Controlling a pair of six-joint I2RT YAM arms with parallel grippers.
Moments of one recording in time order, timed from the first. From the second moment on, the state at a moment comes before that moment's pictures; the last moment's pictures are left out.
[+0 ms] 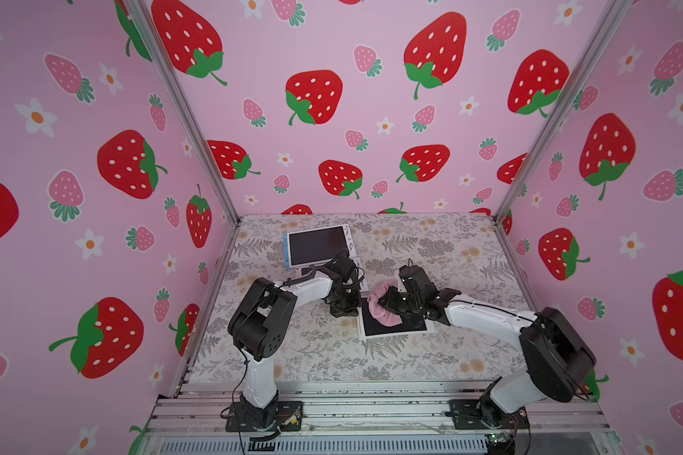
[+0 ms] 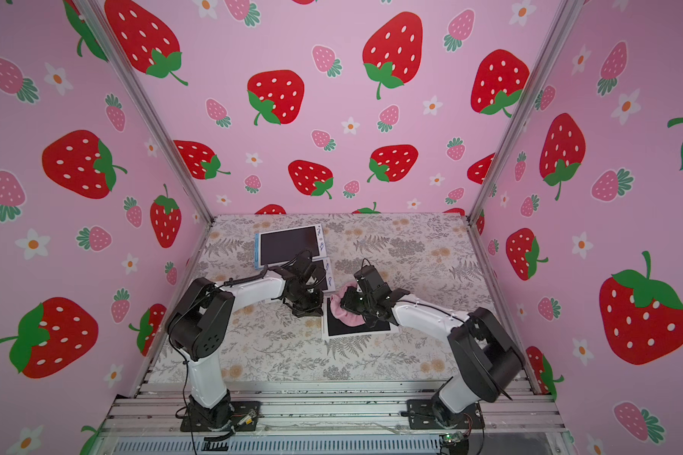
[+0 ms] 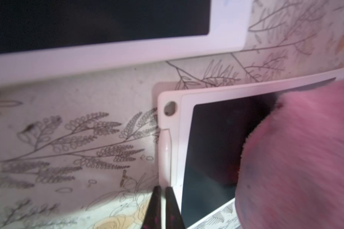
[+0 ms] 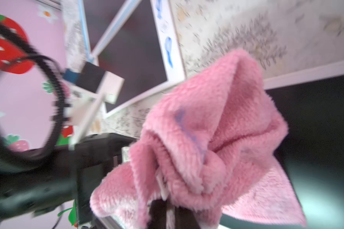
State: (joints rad) left arm -0.53 1.90 1.21 -0.63 0.36 -0.66; right arm 0.71 1.47 0.87 -0.16 -0.09 0.92
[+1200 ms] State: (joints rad) left arm -0.51 2.03 1.38 -0.72 0.38 -0.65; right arm 0.99 1.82 0.91 0.08 0.31 0.60
